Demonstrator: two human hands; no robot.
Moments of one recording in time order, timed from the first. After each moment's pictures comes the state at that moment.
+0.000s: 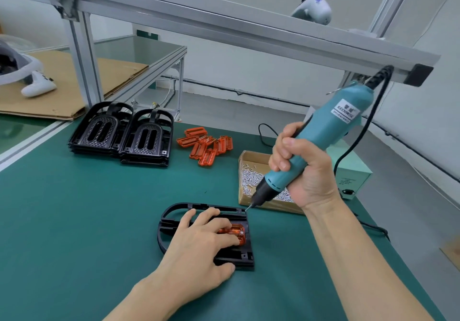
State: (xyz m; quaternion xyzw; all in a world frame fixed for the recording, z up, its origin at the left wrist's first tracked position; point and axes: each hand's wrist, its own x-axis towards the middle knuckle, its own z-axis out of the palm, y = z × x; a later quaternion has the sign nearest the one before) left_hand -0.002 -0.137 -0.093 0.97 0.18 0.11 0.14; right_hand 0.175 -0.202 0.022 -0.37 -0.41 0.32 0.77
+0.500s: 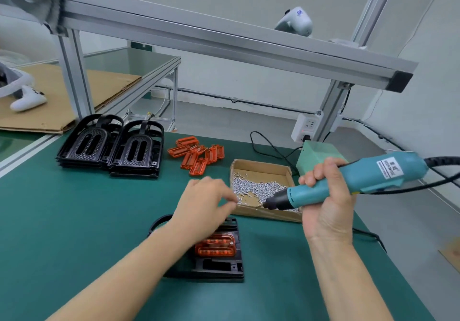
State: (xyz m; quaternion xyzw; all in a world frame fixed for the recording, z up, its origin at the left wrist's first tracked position) left_hand 0.056 -0.102 -0.039 0.93 0.20 0.22 0.22; right_hand 0.190 -0.238 -0.006 -0.35 -0.24 0.09 0.90
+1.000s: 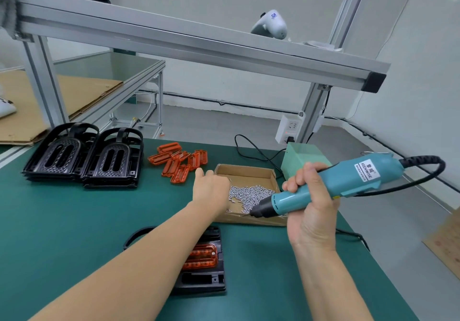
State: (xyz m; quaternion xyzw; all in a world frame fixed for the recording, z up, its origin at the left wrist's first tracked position) left_hand 0.166 -0.079 -0.068 0.95 0.30 0.06 -0.04; right_hand 0.196 -0.243 -0.006 -0.37 -0.22 0.08 0.90
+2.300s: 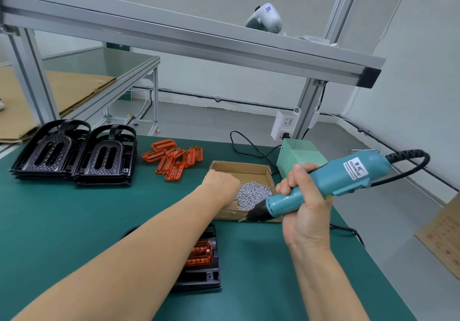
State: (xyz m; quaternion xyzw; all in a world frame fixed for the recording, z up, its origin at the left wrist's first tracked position) left_hand 0.184 -0.089 -0.047 0.98 0.14 -0.05 -0.12; right_hand 0.198 -0.245 -0.013 -0.39 -0.23 0.08 0.89
